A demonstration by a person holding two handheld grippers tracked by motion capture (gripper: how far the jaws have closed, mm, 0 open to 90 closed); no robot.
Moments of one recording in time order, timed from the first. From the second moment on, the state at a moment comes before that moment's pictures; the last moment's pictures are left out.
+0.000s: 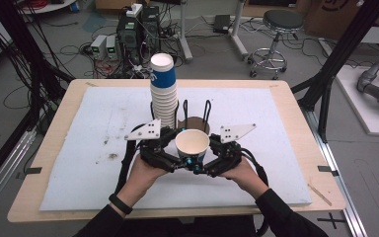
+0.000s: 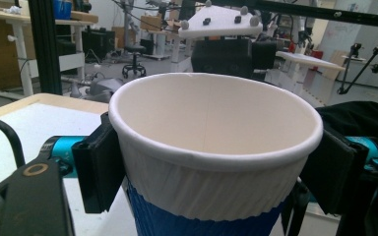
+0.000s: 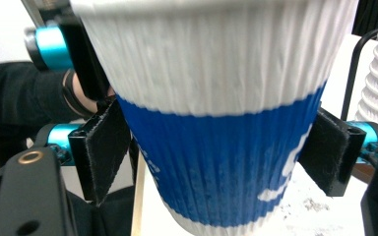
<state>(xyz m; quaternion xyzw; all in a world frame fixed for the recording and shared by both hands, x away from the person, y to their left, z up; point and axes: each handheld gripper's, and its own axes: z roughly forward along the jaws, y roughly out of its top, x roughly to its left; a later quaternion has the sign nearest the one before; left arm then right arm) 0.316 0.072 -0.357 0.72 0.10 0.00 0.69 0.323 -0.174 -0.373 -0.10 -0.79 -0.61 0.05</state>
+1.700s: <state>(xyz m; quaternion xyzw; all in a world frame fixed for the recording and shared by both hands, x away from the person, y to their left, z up) 0.310 0.079 -0.396 0.74 0.12 0.00 0.66 0.326 -0.187 -0.368 -0.11 -0.77 -0.63 0.03</state>
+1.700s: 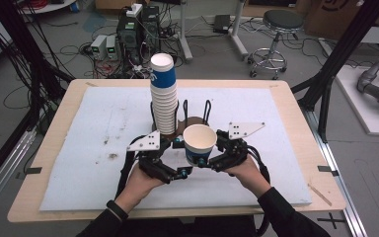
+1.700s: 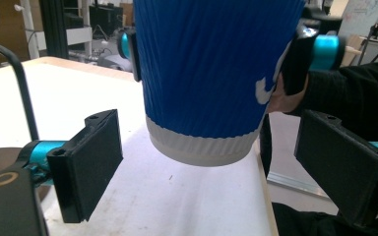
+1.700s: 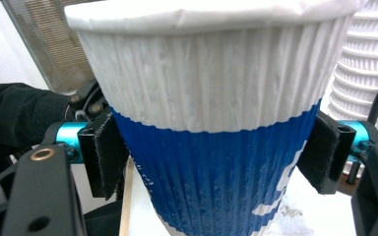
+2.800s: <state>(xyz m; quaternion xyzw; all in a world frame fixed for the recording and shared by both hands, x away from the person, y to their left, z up) 0.307 0.064 -0.408 0.75 0.11 0.00 0.66 0.319 -0.173 -0.376 -0.10 -0.77 -0.63 0.03</state>
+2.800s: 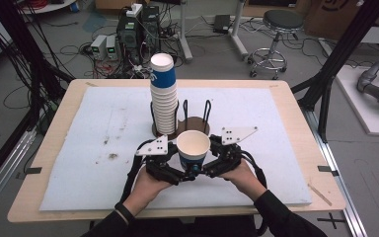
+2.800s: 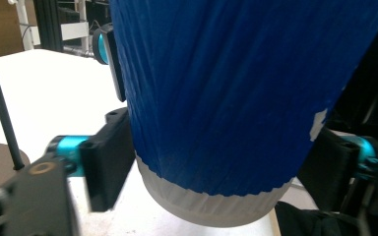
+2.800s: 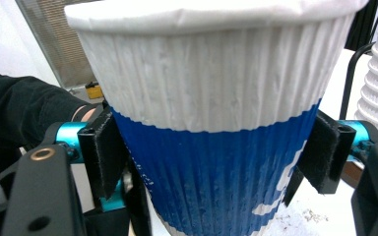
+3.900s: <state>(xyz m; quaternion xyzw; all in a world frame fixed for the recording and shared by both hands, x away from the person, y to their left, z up) 0.305 0.062 -0.406 0.74 0.11 -0.01 0.67 0.316 -0.175 -0.369 -0.10 -0.76 -0.64 0.02</state>
